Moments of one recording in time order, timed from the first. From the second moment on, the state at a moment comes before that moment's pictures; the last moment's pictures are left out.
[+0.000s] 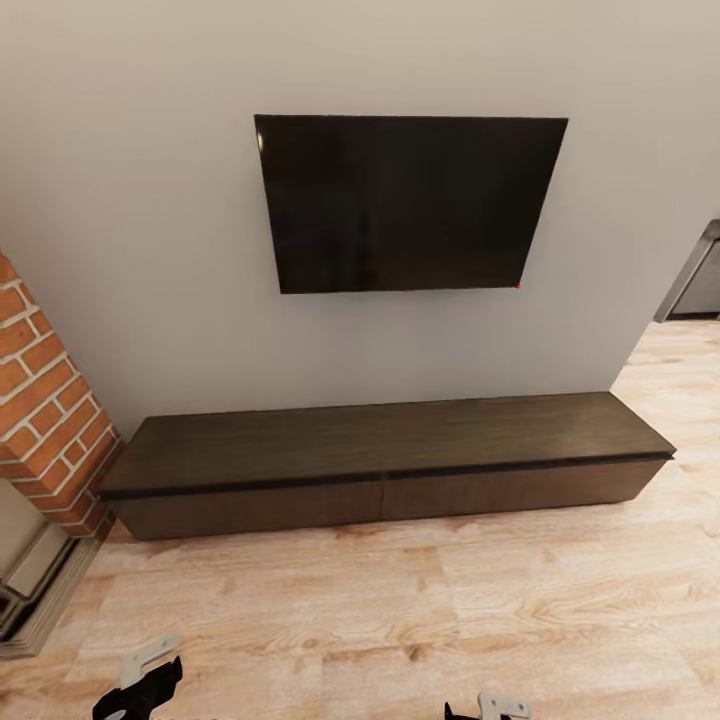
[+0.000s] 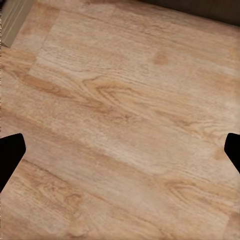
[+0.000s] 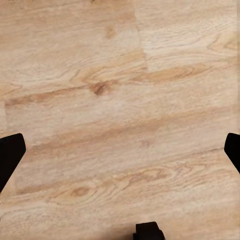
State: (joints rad) left arm -0.41 0.18 -0.22 -0.26 0.61 -0.20 0.21; right arm -0.38 0.06 0.66 -0.10 -0.70 -0.37 -0.18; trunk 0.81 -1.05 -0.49
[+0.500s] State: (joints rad) left arm -0.45 0.22 -0.23 -0.38 0.59 -0.03 0.20; right arm -0.42 0.08 0.66 -0.43 -0.68 -0.22 -0.42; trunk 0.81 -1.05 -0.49
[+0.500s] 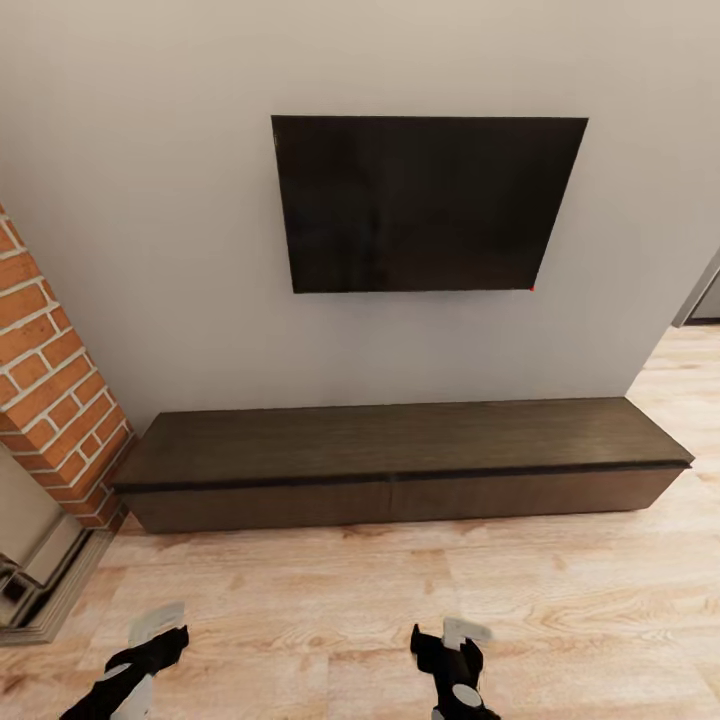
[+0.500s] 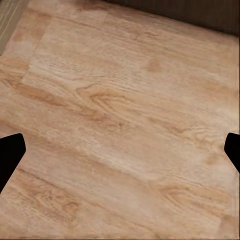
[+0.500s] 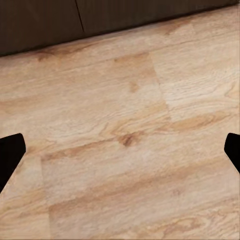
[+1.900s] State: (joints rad) left arm -0.47 0.27 -0.11 -0.90 0.60 0.76 0.19; right arm -0.44 0.08 0.65 -0.50 -0.69 -0.23 -0.35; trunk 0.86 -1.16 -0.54
